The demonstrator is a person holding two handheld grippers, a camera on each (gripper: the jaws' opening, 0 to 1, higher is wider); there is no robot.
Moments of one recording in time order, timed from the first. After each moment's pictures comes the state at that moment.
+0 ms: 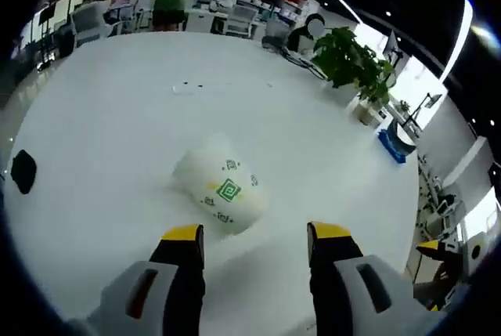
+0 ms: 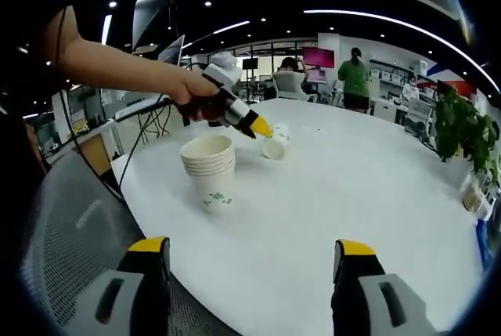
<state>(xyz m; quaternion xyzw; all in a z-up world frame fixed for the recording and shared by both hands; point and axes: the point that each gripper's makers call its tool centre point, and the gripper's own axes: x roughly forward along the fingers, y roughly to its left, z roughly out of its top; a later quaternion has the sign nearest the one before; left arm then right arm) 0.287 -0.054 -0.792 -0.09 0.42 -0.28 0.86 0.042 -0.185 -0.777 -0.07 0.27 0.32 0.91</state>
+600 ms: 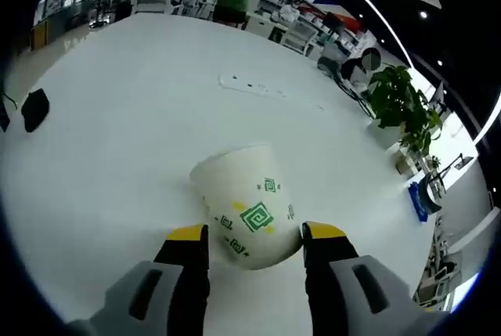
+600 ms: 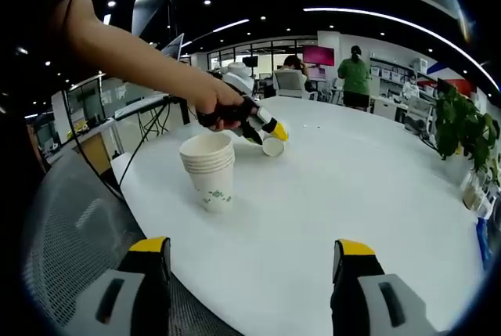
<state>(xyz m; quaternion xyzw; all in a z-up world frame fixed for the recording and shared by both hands) 0.323 -0.058 -0.823 -0.17 0.42 -0.16 0.88 0.044 -0.187 -0.779 -0.07 0.27 0.32 0.91</state>
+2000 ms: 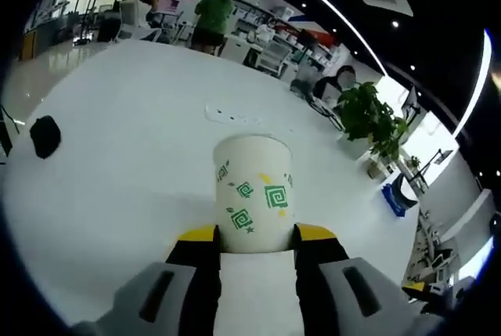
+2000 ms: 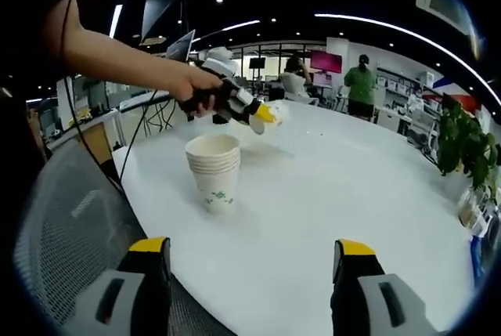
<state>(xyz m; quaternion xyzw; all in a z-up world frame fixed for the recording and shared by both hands) 0.289 -0.025 -0.766 -0.17 0.35 -0.23 0.89 0.043 -0.182 -0.773 -0.11 0.25 0.32 0.91</state>
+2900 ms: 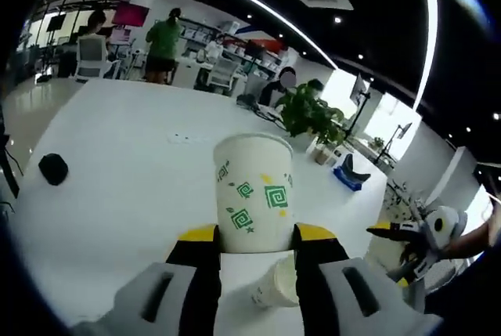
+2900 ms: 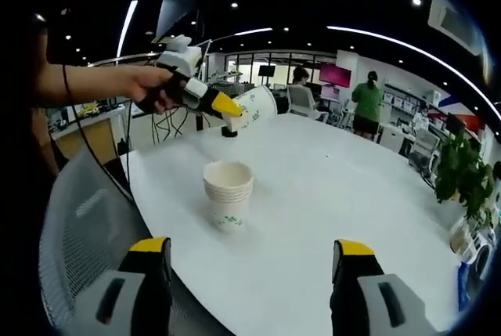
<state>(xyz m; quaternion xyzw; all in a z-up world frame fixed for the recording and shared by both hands) 0.181 -0.006 -0.681 -0.12 0.28 -0.35 0.89 0.036 -0.164 -0.718 -0.13 0.22 0.34 0.90</state>
